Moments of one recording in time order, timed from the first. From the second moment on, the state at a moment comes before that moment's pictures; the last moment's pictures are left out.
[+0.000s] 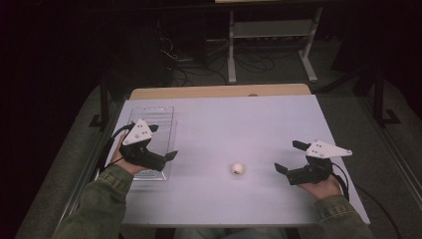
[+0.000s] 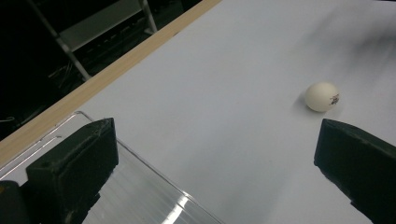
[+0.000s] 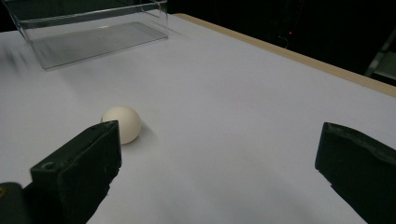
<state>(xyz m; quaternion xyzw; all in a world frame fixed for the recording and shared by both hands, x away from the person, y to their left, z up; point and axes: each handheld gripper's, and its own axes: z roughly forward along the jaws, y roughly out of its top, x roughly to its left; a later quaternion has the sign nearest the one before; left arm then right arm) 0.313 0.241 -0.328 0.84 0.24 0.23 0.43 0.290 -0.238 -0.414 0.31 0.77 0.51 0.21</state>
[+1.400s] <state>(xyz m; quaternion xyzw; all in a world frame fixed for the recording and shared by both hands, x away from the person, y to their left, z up) 0.339 0.184 -0.321 0.89 0.17 0.17 0.38 0.287 -0.237 -0.413 0.31 0.77 0.51 0.21</state>
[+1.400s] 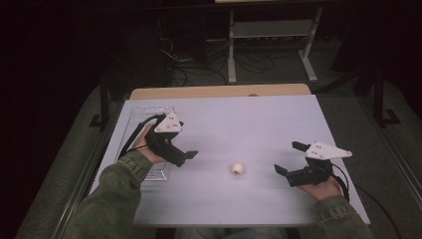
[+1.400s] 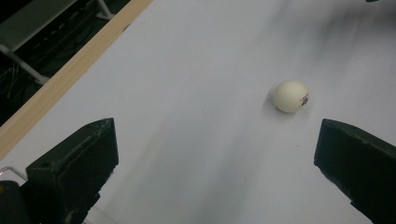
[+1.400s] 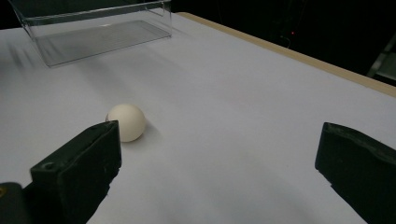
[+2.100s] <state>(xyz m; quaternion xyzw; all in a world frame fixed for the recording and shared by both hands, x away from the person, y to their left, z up) 0.352 0.161 -0.325 0.92 0.15 0.13 0.35 0.288 -0.238 -0.416 0.31 0.77 0.51 0.20</state>
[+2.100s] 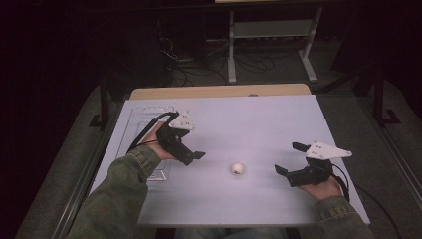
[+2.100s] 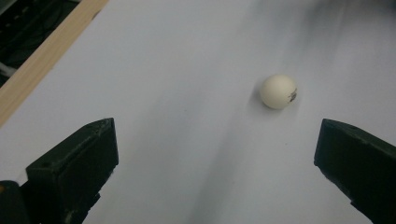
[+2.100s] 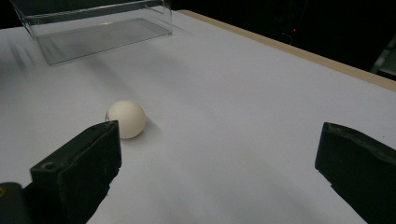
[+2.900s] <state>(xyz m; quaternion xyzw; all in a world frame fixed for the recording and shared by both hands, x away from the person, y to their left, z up) 0.355 0.126 -0.335 0.94 0.10 0.09 0.30 0.288 -0.238 -0.417 0.31 0.78 0.51 0.20</state>
